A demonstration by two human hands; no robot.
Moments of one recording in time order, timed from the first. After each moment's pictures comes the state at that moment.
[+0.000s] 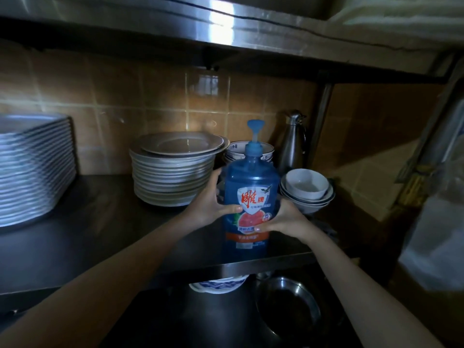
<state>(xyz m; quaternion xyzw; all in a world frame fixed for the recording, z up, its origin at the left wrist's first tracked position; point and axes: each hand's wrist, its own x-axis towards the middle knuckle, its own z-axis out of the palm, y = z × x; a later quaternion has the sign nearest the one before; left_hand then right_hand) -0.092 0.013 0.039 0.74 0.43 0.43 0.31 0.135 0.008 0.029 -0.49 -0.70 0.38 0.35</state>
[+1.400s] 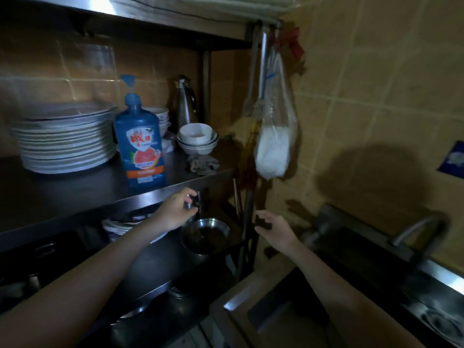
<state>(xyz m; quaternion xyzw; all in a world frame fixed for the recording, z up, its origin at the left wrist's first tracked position) 0.037 -0.173 -0.030 0.82 0.44 0.25 0.25 0.290 -0.289 -0.070 -0.73 -0.54 0.24 0.33</state>
